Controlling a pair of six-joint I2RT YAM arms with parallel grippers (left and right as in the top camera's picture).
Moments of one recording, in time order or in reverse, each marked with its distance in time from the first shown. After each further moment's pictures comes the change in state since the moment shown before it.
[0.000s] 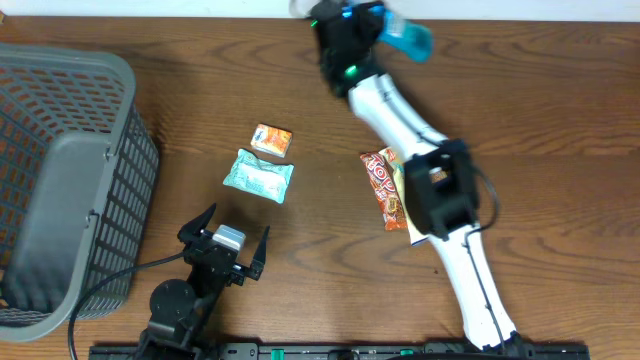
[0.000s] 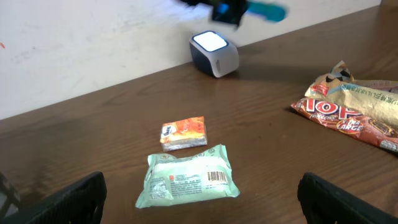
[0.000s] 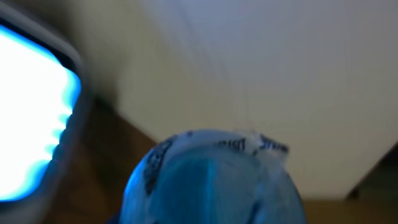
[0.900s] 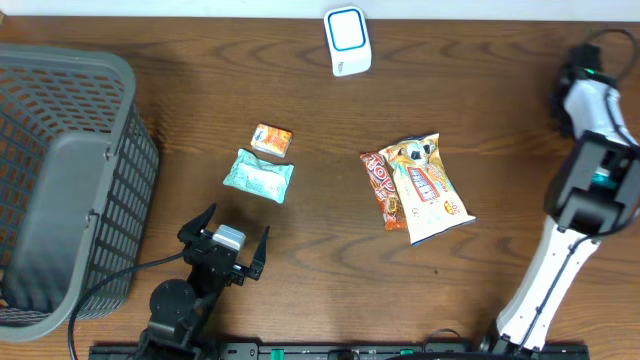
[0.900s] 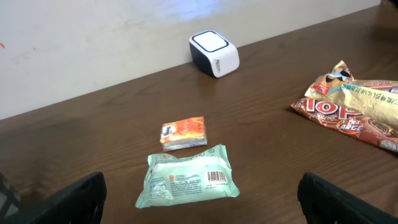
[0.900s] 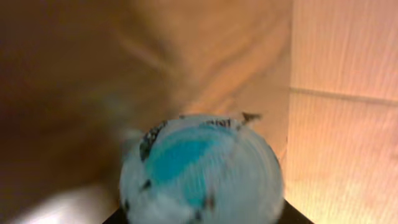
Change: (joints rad) left arm 0.000 0.000 0.000 0.000 0.000 0.000; right arm -0.823 -0.108 -0.319 -0.605 -0.097 0.649
